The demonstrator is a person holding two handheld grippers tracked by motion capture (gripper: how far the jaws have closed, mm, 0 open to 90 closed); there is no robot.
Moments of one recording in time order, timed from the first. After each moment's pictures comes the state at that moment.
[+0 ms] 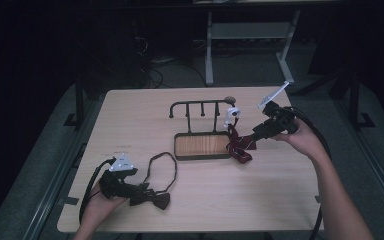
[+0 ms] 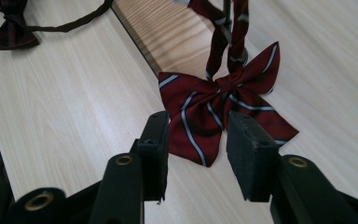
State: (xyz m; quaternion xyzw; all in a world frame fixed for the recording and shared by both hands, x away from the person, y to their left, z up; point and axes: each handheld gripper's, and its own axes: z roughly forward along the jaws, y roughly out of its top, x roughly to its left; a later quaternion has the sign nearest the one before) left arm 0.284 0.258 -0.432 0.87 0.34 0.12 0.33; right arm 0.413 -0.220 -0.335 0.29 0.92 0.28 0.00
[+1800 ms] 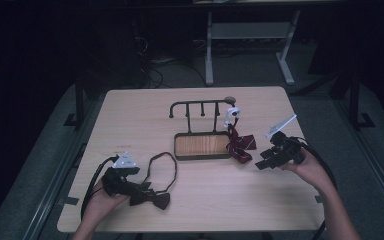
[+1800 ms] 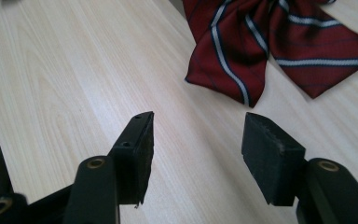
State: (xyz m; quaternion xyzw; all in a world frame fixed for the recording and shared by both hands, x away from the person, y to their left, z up) left arm 0.292 0.253 -0.434 0.88 0.34 0.10 0.33; right arm 0.366 -0.244 -0.403 0.31 0.91 0.28 -0.03
